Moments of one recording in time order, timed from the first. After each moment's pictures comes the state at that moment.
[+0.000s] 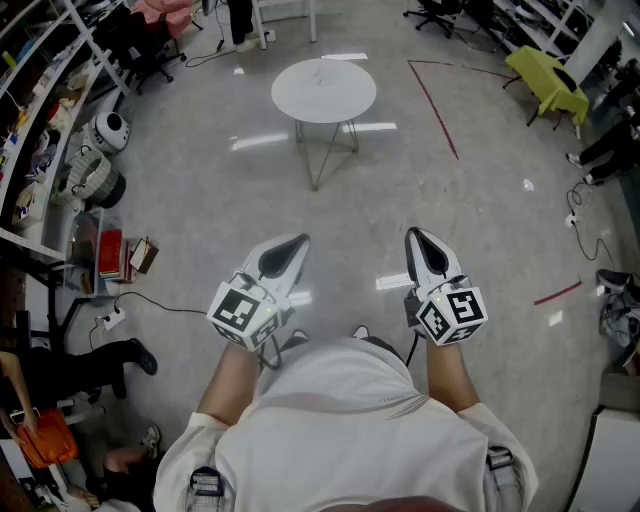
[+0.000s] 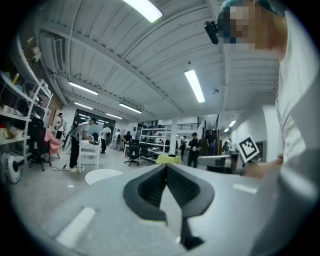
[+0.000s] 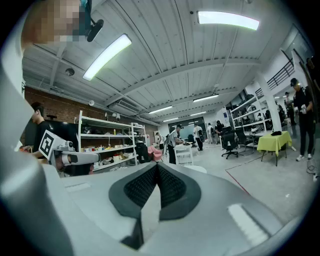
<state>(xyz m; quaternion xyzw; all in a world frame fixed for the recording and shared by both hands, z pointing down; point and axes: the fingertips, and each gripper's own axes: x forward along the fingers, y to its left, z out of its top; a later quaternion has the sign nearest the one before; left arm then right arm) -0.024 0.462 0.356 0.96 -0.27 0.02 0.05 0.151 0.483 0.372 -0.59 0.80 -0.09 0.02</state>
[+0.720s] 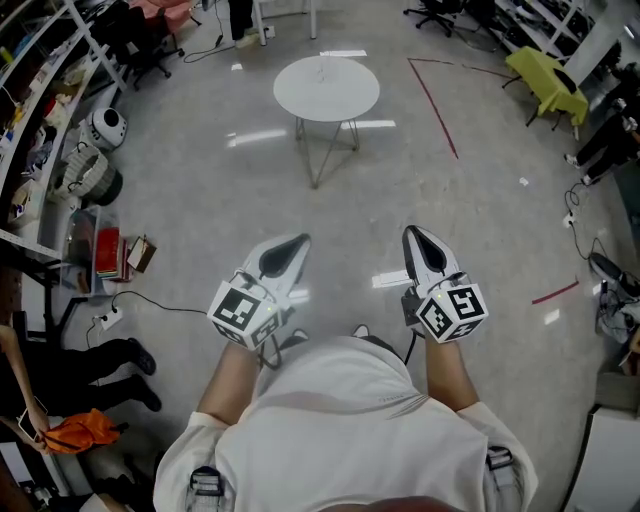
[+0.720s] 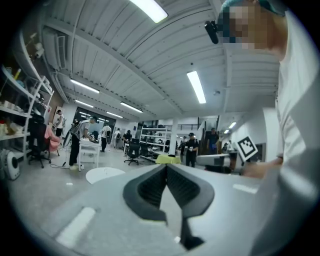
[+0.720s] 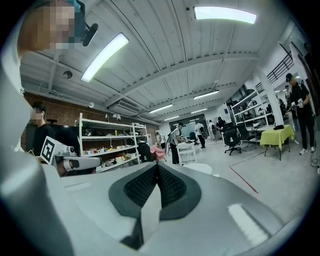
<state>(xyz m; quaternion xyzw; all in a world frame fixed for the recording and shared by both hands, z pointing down) -0.052 0.439 0.365 0.96 -0.26 0.01 0.06 0.119 0.457 0.377 -0.58 0.81 -0.11 0.03</state>
